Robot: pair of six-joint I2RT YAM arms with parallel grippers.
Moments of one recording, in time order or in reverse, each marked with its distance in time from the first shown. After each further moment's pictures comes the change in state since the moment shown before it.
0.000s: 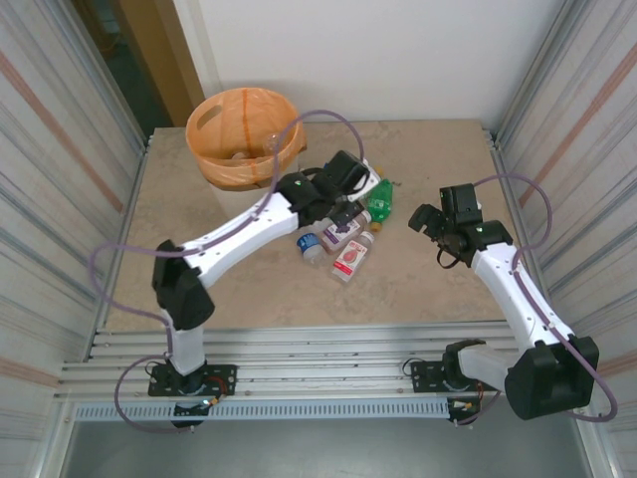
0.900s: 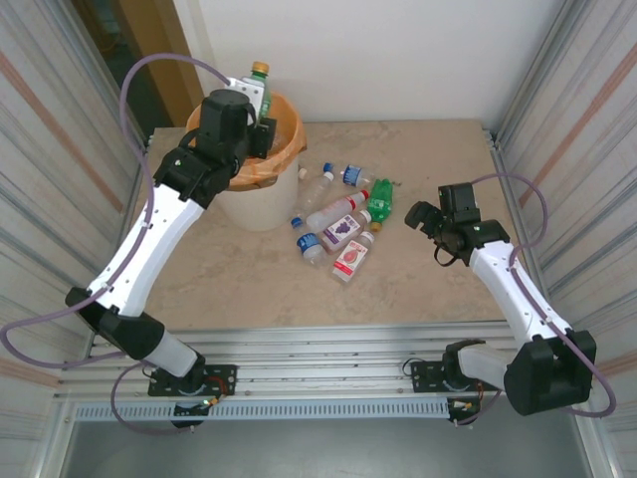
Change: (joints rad) left arm 0.357 -0.311 0.000 0.120 -0.082 -0.196; right arm 0.000 0.026 -0.009 0.063 -0.041 -0.001
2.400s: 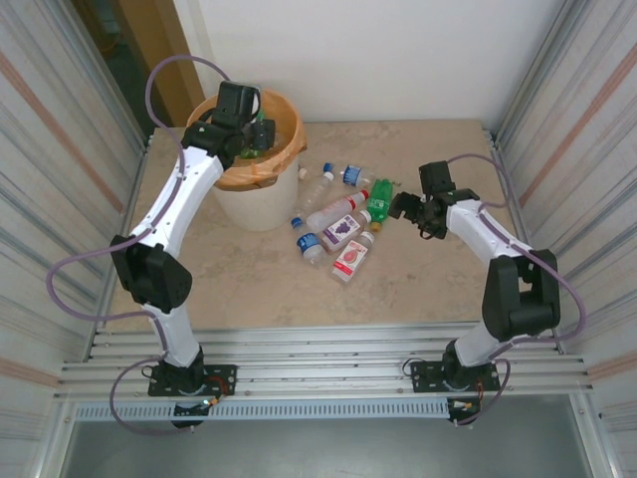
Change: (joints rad) left arm 0.172 0.315 0.132 -0.077 0.148 -0.110; right arm -0.011 0.421 0.187 0.079 -0.116 -0.158
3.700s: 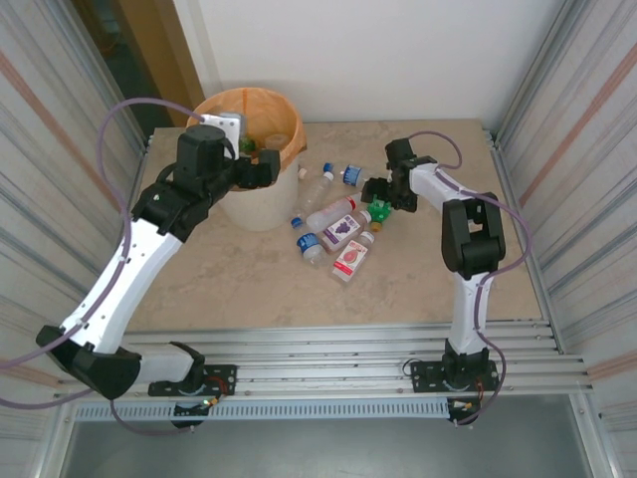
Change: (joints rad) left arm -0.134 -0.565 -0.478 0.136 0.095 -0.135; right arm 0.066 0.530 0.497 -0.094 -0.040 -0.162
